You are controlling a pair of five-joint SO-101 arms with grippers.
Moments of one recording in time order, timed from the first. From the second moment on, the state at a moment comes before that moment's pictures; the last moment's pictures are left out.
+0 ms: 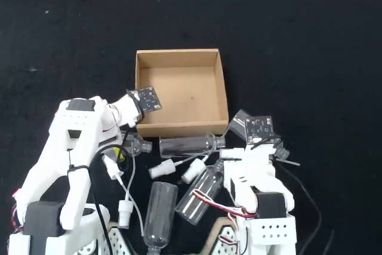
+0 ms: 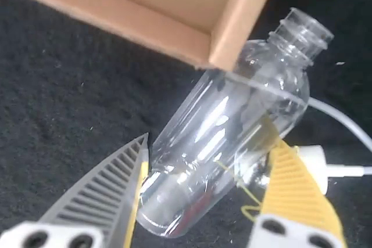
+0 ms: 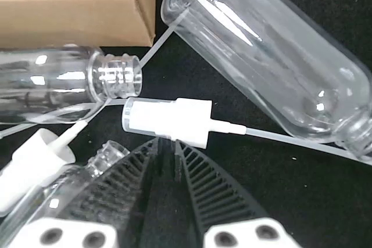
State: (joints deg) left arm -2.9 -18.9 45.7 55.6 -66.7; right arm -1.9 -103.0 96.9 74.4 -1.8
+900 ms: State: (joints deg) left arm -1.8 -18.9 42.2 66.5 -66.7; right arm -1.9 -103.0 96.9 74.4 -1.8
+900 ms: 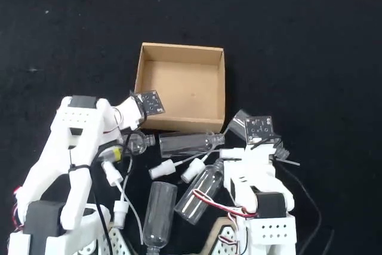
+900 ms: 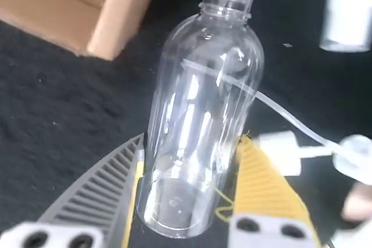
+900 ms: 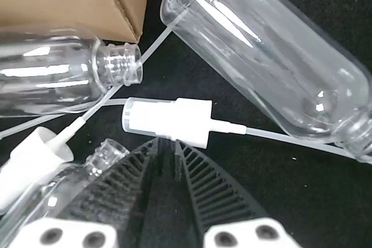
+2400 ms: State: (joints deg) left arm -23.5 -18.1 37.2 49.5 -8.6; right arm -1.8 -90.8 67.0 57.7 15.2
